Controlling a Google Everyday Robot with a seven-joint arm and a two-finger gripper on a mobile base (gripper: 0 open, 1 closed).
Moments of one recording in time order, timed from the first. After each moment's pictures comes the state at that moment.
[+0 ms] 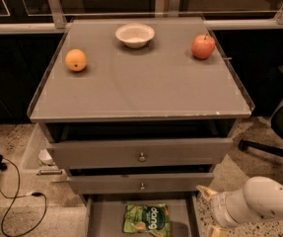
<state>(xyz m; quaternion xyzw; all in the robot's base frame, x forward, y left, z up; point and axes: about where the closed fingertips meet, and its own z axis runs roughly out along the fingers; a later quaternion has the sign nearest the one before) 0.372 -0.218 0.494 -0.65 0.72 0.11 0.21</state>
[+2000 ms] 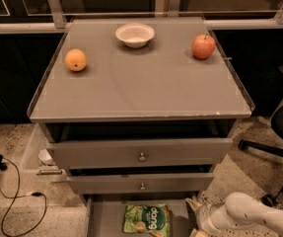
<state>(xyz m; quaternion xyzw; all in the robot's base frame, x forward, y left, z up) 0.395 -0.201 0.327 -0.59 0.75 0.20 0.24</state>
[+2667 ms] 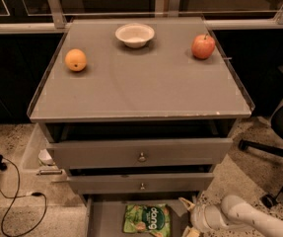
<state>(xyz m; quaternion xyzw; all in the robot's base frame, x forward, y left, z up) 0.425 -0.185 0.263 -0.58 0.72 0.25 0.30</state>
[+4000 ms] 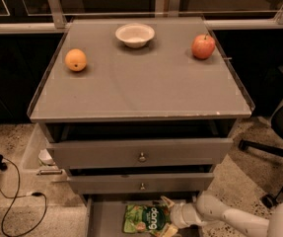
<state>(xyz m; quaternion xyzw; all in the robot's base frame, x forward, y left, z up) 0.459 -0.114 0.200 -0.58 0.71 0.25 0.31</state>
